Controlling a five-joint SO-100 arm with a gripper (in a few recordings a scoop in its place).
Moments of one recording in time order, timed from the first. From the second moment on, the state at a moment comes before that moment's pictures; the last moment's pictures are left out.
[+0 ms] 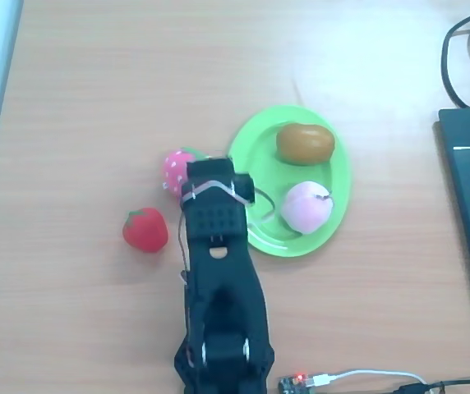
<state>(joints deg) -0.1 156.4 145.0 67.8 -1.8</state>
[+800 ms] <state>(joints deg) 0.2 187.3 177.4 67.6 1.1</state>
